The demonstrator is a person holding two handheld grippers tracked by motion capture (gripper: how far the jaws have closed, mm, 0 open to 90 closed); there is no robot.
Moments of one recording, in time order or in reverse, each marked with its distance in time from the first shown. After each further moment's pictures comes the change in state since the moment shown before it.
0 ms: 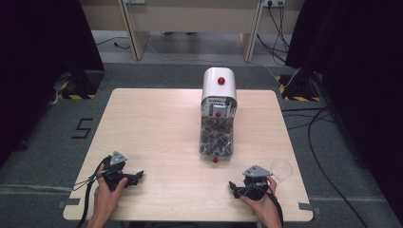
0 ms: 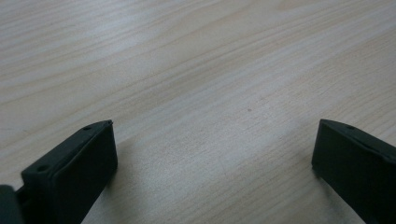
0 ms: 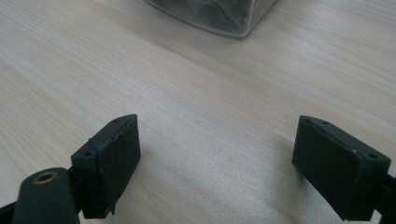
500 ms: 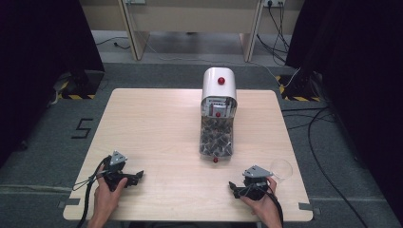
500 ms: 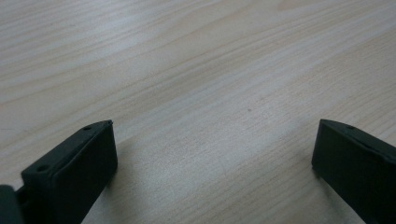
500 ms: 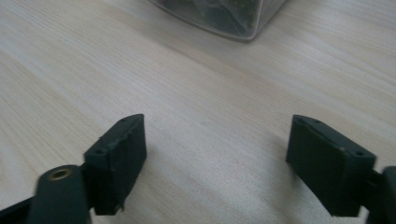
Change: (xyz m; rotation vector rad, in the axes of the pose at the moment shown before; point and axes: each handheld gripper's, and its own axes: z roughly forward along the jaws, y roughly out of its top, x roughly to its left) left arm 0.000 0.000 0.000 0.000 0.000 0.000; right arm 0.000 0.000 -0.001 -0.007 0.018 -0.016
